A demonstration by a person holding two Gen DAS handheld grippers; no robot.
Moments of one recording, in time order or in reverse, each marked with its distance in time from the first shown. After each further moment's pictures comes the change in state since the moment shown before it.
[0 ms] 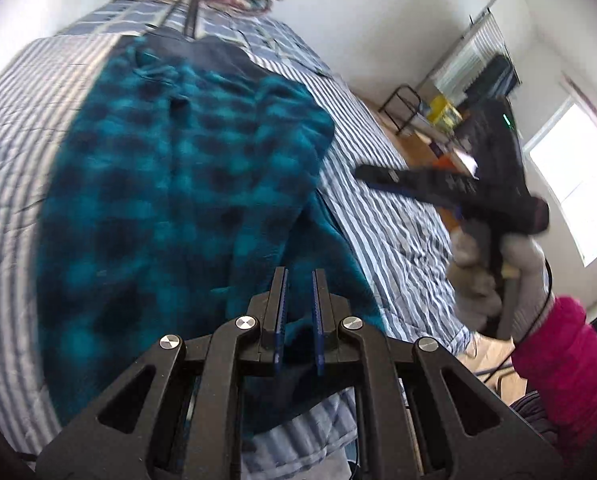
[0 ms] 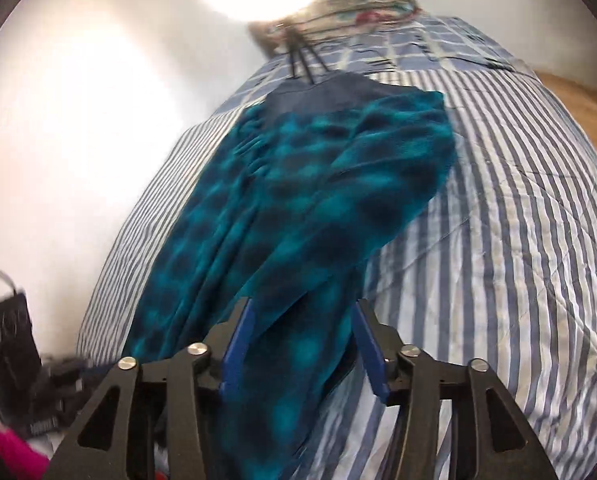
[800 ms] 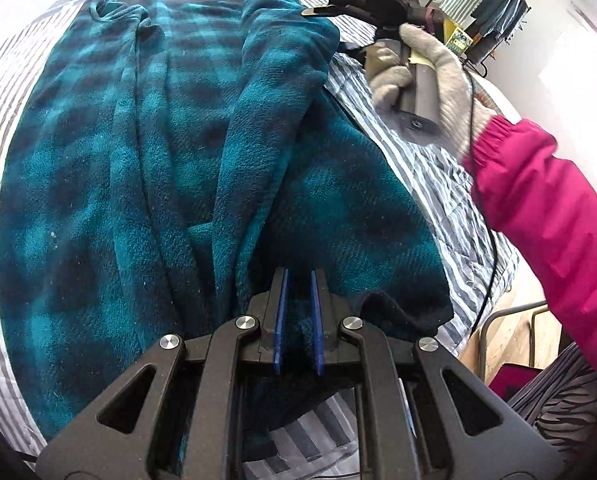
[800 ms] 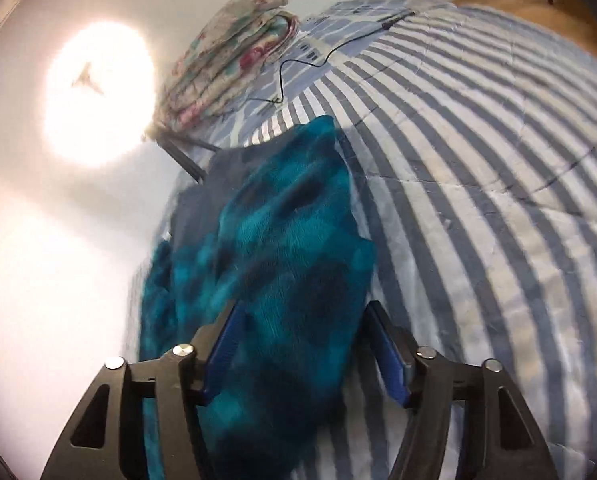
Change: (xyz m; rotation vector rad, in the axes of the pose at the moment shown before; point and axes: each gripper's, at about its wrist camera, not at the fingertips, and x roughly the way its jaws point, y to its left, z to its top) left arm 0.053 -0.003 -0.035 0.111 0.222 0.092; right arm 0.101 -0.144 0.096 0.473 -0.199 0.099
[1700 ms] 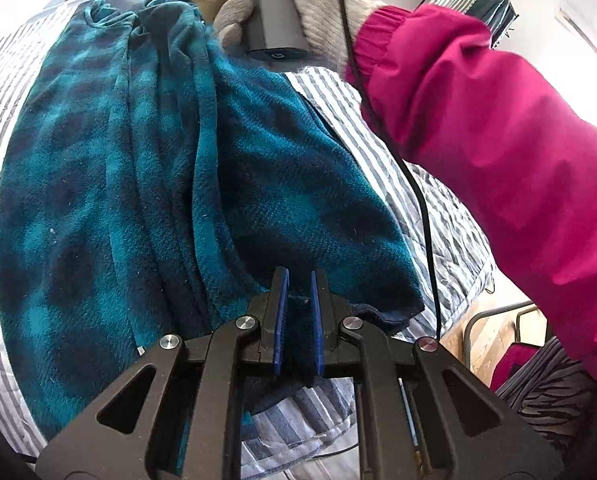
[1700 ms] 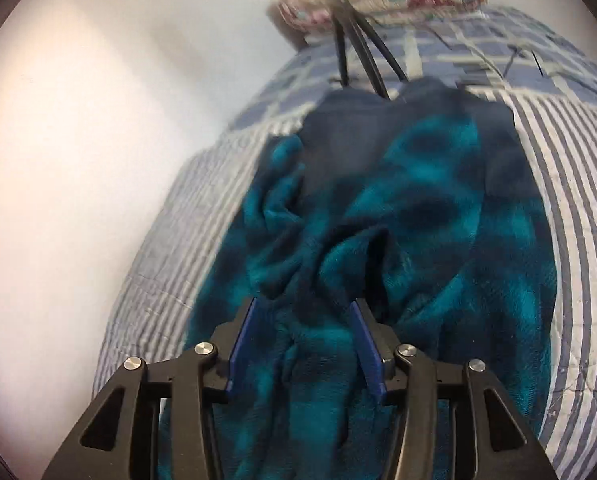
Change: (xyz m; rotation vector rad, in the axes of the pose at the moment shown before) left arm -0.015 0.000 0.000 0.003 -0.023 -0.063; right arm 0.103 0.200 -0.040 -0.493 0.228 0.050
